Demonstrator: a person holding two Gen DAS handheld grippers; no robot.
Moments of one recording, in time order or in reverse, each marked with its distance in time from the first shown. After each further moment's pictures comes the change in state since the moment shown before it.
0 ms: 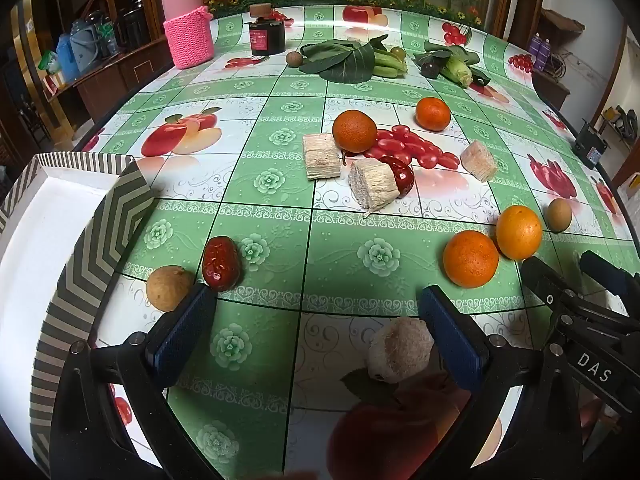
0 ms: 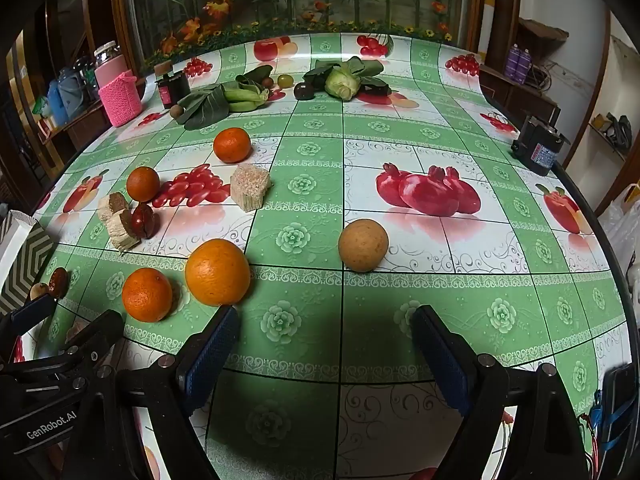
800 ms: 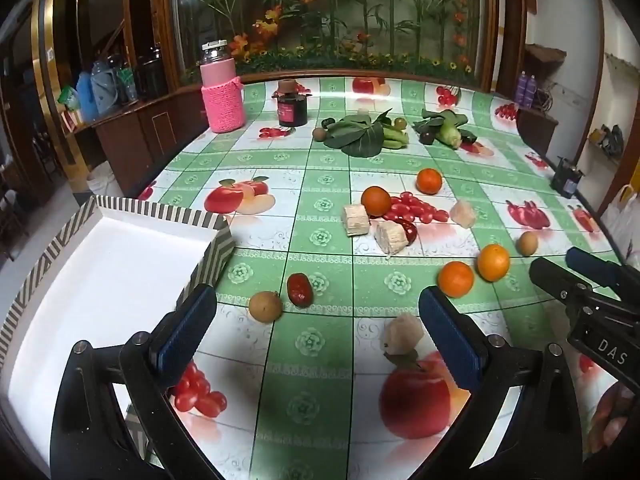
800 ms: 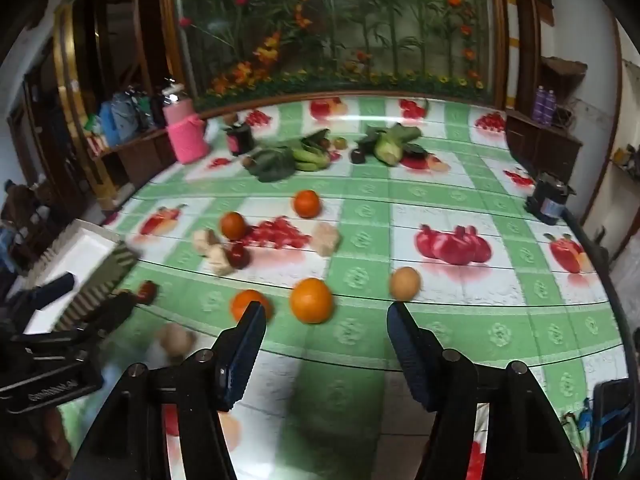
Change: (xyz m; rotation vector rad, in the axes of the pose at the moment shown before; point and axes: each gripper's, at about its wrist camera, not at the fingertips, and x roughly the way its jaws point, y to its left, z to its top) left arm -0.075 0.033 -0.011 0.016 -0.217 0.010; right arm -0.072 0.018 -0.005 -0.054 -0.175 0.170
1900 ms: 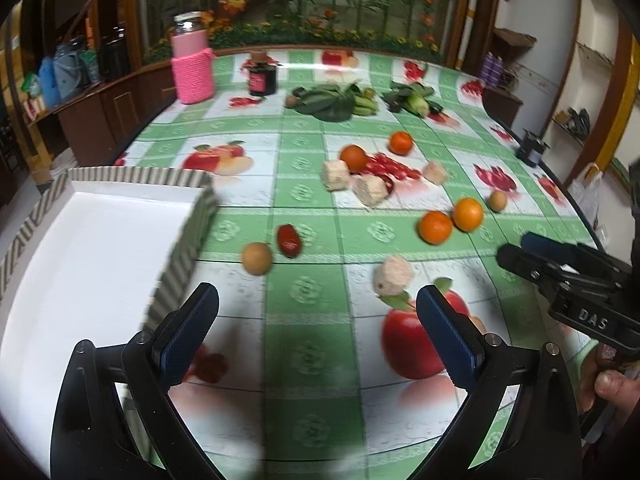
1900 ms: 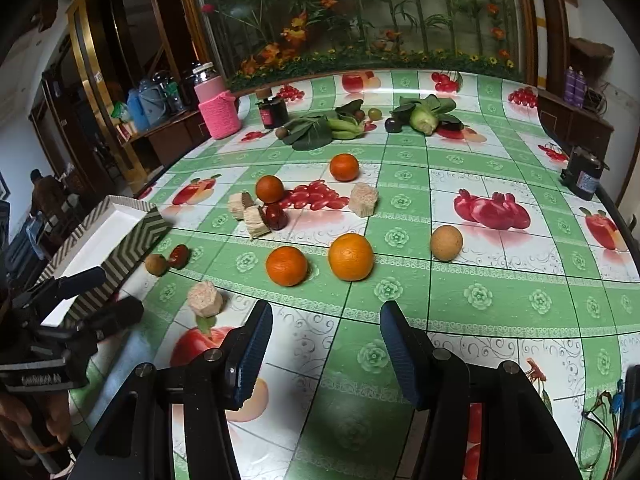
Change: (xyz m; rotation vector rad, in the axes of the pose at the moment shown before) left arm -0.003 0.016 -0.018 0.054 0.102 -0.158; right arm 0.007 0.003 -0.021 -0.006 0.079 0.108
